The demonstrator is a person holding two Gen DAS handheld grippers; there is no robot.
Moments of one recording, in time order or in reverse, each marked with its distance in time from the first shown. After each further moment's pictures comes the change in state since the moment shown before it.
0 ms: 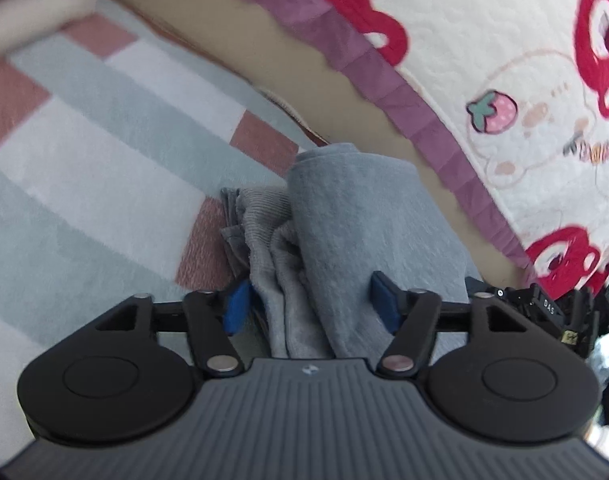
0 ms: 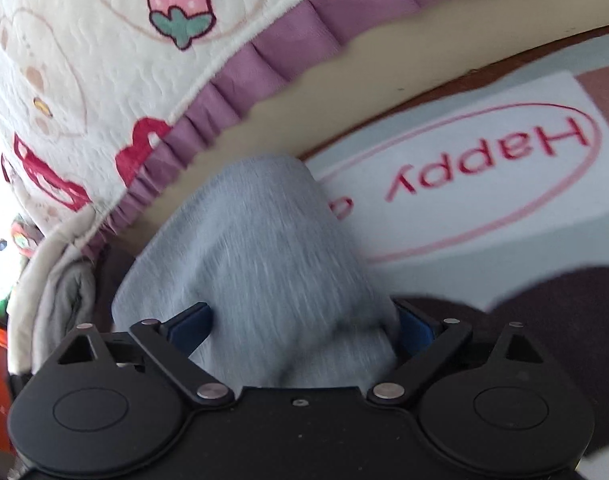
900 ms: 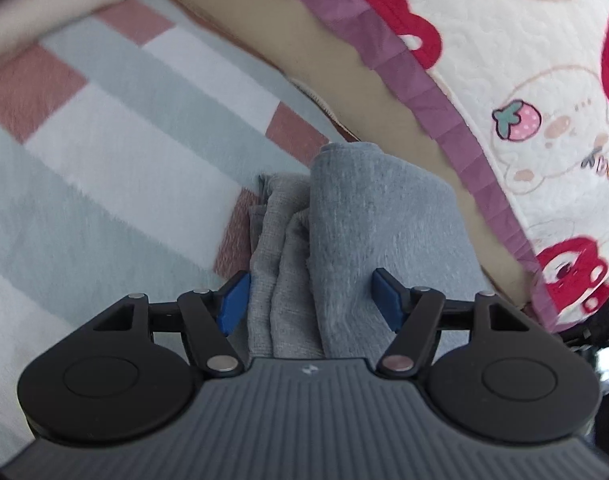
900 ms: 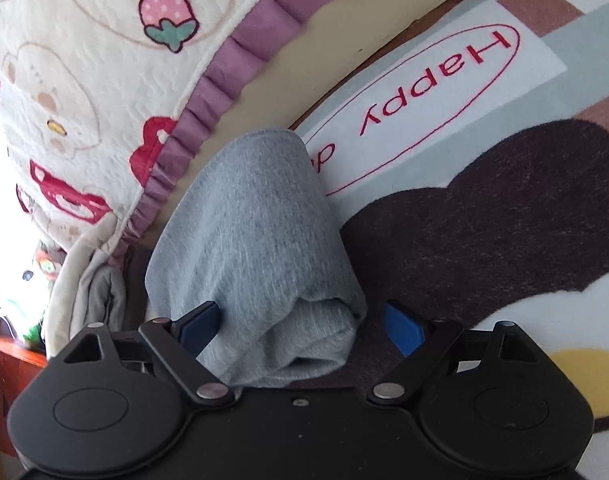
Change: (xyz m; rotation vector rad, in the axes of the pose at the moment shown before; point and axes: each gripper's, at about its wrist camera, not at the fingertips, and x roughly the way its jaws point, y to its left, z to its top) left arm -0.008 0.011 -0.001 -0.069 0.039 0.059; right arm -0.040 -0.012 -0.040 0.157 0.005 0.051
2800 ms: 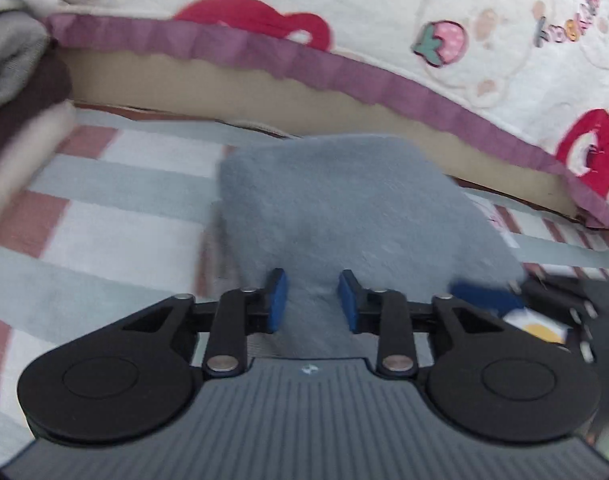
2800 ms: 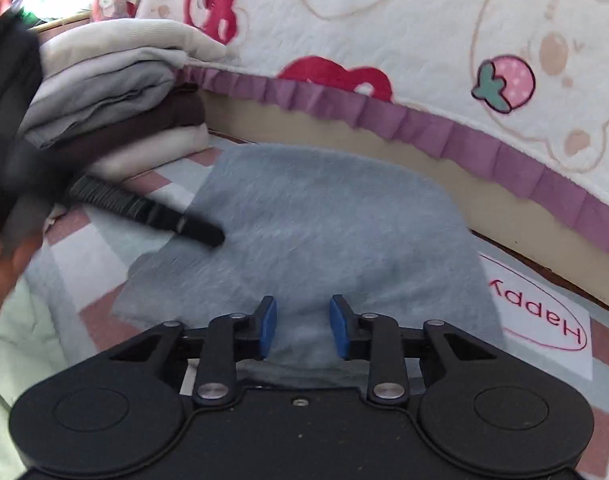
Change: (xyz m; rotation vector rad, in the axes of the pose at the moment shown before) left arm -0.031 -0.071 -0.049 0.478 -0.131 0.231; right arm 0.039 0.159 -0.115 -1.061 -0.059 -0.334
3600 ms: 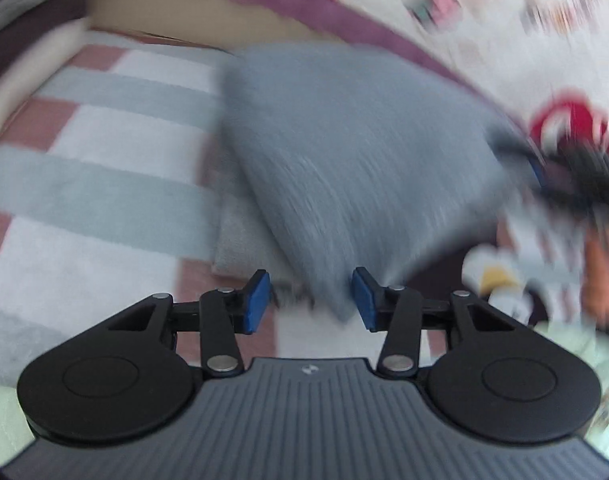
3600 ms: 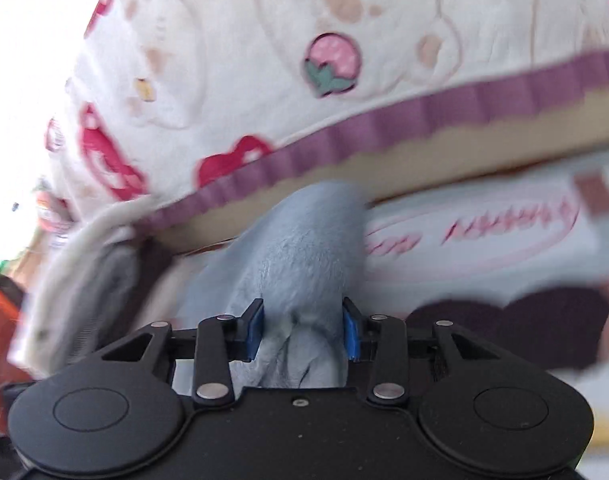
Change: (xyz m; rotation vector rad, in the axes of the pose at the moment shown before) left arm -0.030 -0.028 -0.018 -0.020 0.152 -0.074; right arm -0.030 -0.127 0.006 0.687 -0.045 0.081
